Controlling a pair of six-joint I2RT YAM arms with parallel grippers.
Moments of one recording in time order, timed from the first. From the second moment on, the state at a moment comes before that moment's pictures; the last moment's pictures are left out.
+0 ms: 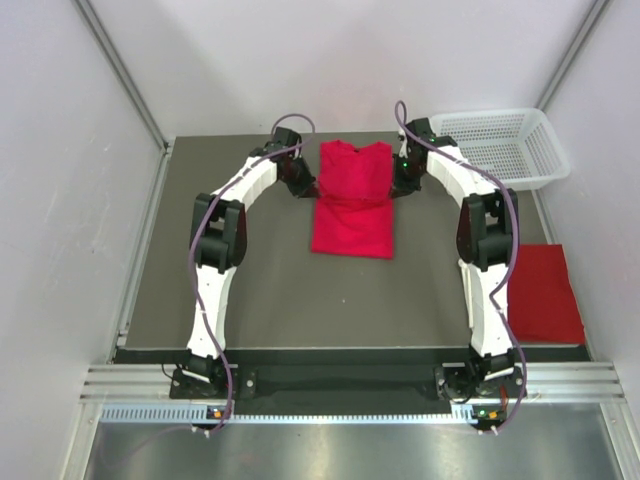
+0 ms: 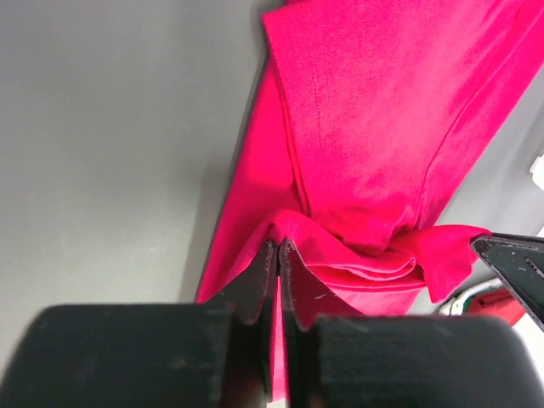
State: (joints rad) left arm -0.30 2.37 2.03 -0.64 0.31 -0.78; right arm 0.24 2.27 1.99 -0.82 -0.21 0.31
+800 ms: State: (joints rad) left arm -0.38 2.12 1.75 -0.52 0.30 -0.62; right arm 0.31 2.12 1.83 -0.77 -0.13 0.33
